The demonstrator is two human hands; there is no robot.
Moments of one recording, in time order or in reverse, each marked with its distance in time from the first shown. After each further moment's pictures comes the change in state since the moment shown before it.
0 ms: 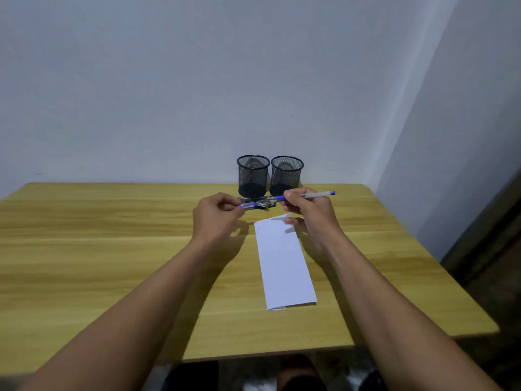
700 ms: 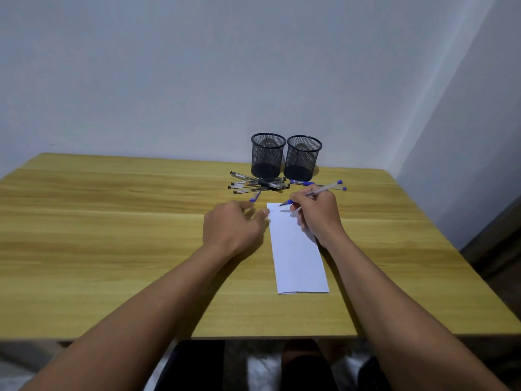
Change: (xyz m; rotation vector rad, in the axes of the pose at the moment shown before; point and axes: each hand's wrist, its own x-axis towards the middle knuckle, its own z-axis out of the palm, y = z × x) left_hand -0.032 -0.022 0.005 0.644 -0.094 0.069; right_hand 0.002 0.035 0.015 -0.226 0.101 0.027
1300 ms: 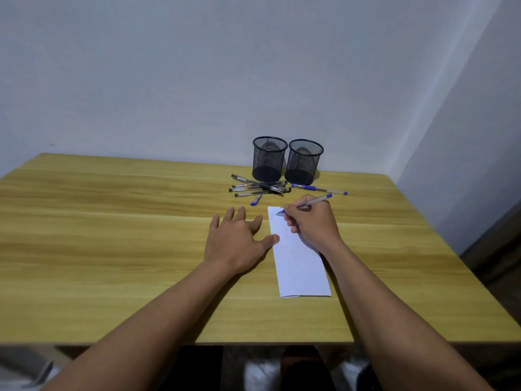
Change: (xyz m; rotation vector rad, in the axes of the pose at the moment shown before) left_hand -0.010 -0.009 0.011 0.336 -0.208 0.152; right_hand 0.008 0.021 0.006 -0.086 -0.058 -0.006
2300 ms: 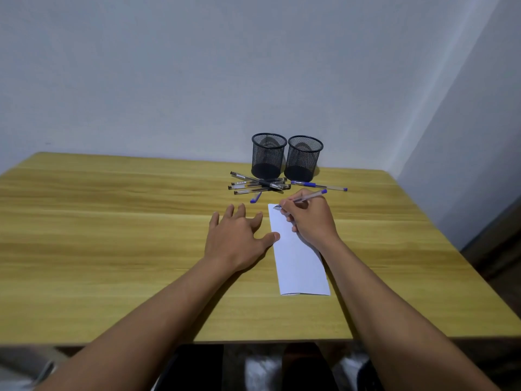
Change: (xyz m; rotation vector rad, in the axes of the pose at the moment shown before) left_hand 0.002 -0.003 0.002 0.014 -0.001 0.016; right_hand -0.004 -0.001 0.005 -0.110 0.003 -0.086
